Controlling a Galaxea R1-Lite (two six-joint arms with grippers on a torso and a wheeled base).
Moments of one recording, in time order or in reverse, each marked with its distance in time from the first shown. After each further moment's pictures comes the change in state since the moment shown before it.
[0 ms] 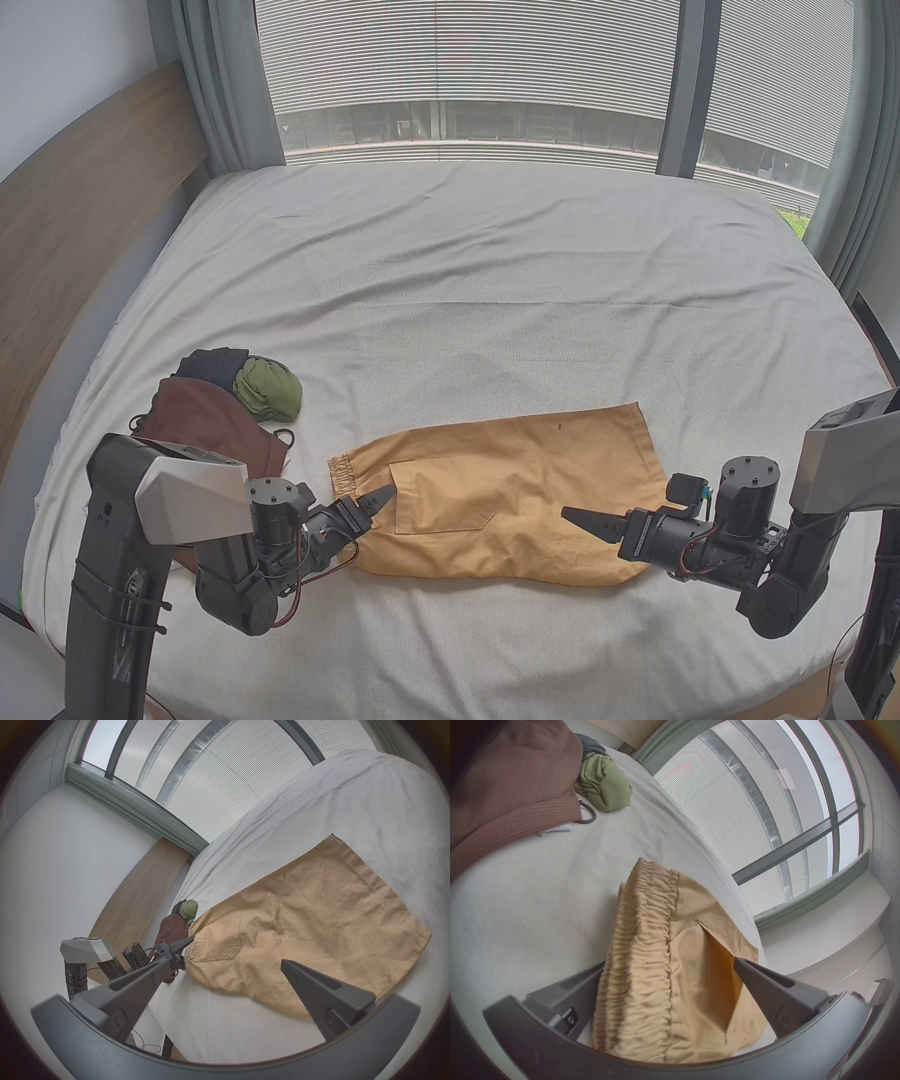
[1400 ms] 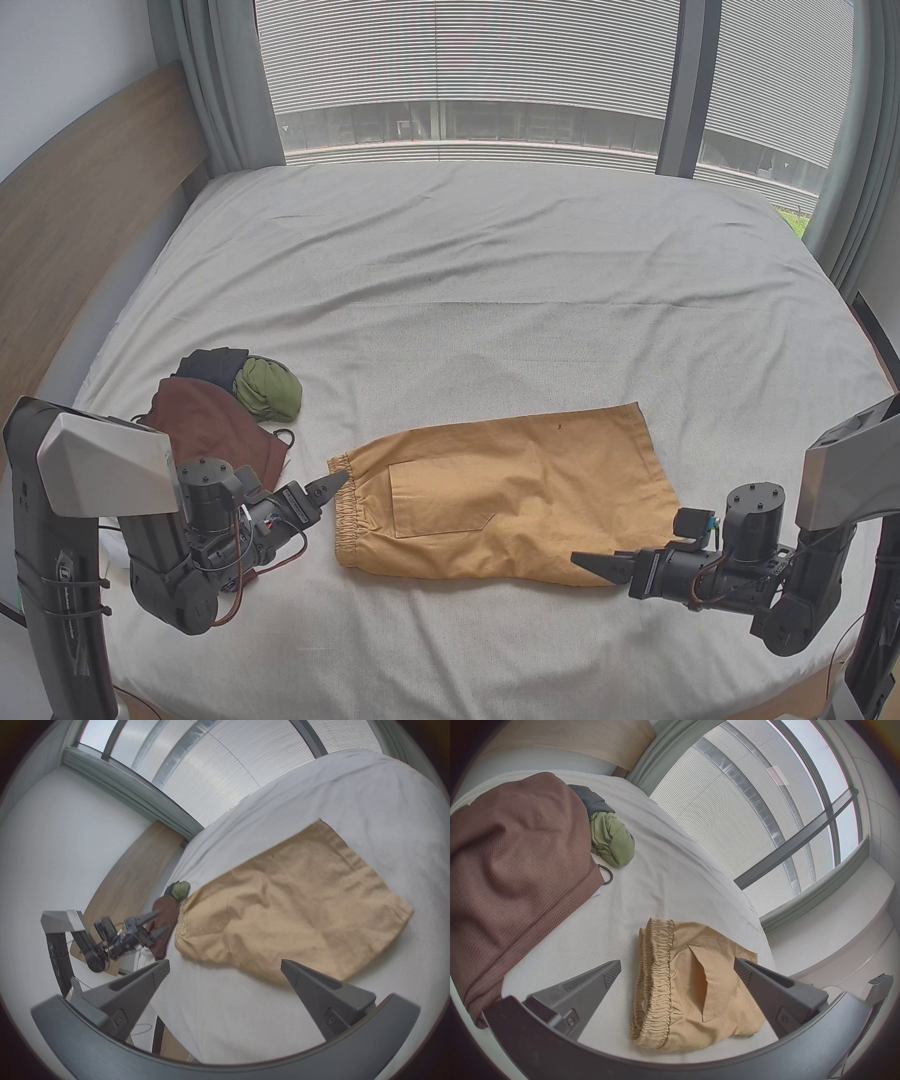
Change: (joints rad) left arm 0.084 -0.254 0.261 -0.001 0.005 0.106; right arm 0.008 -0.004 0.133 0.002 -0.003 -0.081
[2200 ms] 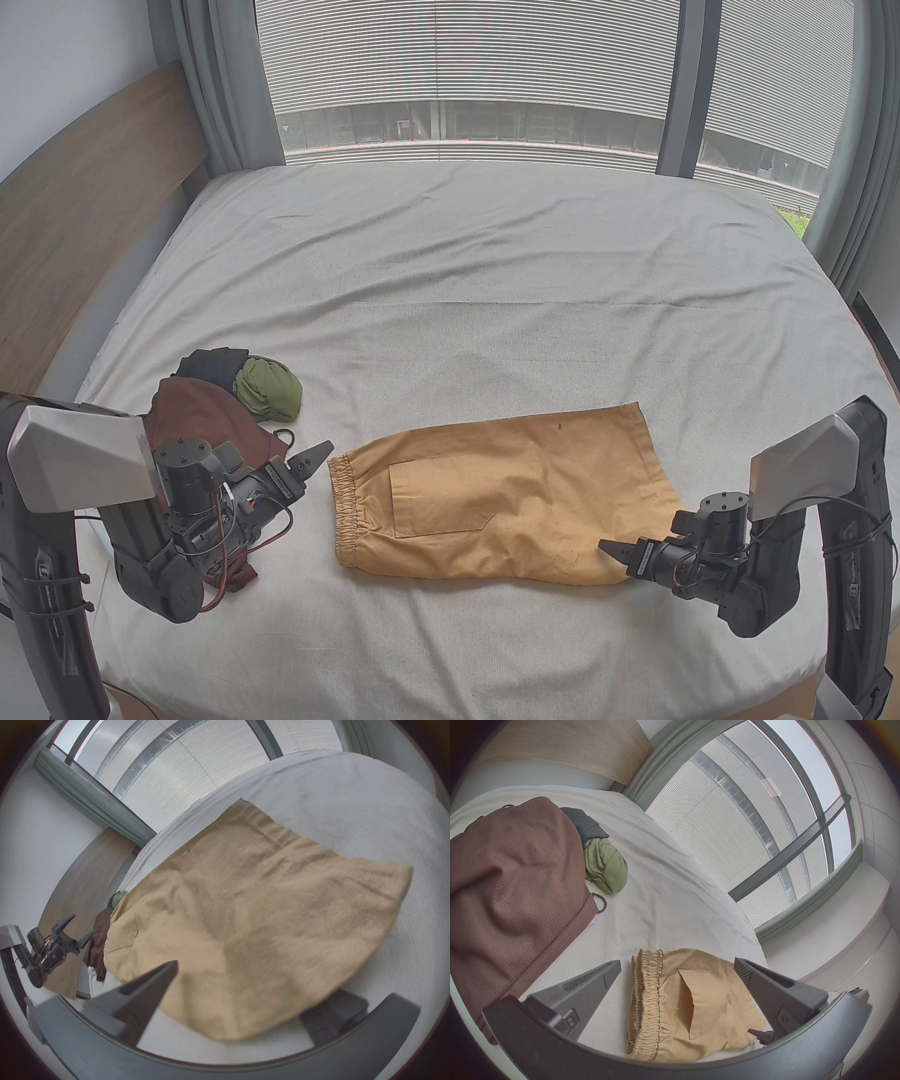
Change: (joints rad) left arm 0.032 -0.076 -0.009 0.000 0.000 -0.003; right arm -0.156 0.314 -0.201 -0.002 -0.139 -0.012
